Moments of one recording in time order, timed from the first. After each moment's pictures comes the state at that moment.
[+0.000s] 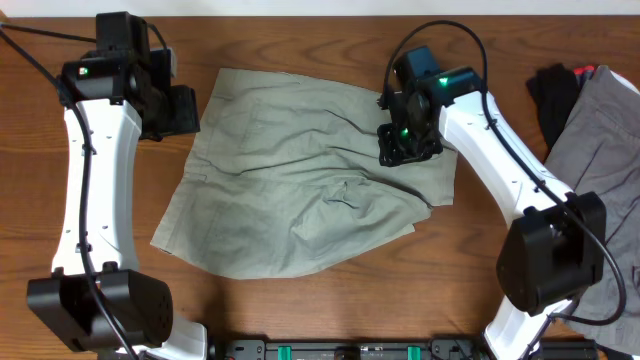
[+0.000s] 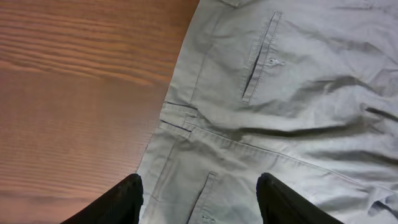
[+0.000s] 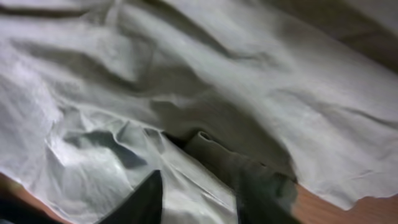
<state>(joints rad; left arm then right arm) 0.09 1.70 1.71 -1.24 0.05 -0.04 0.36 1.91 1.61 -1.16 -0.23 0.12</state>
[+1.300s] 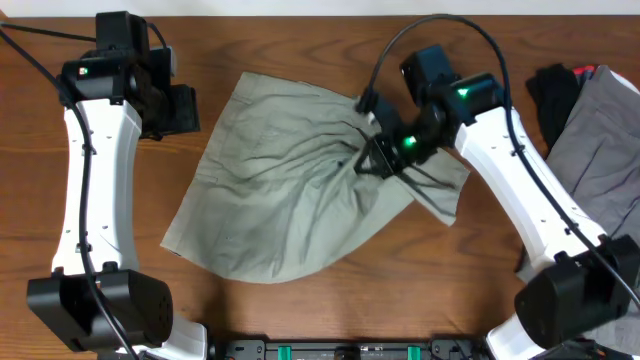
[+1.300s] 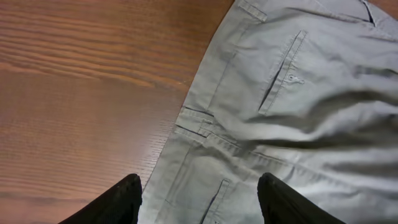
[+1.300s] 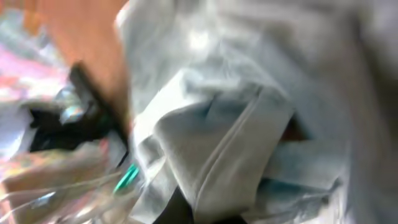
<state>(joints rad) 0.09 1.70 1.71 -1.24 0.05 -0.04 0.39 1.76 1.59 -1.14 -0.64 -0.11</state>
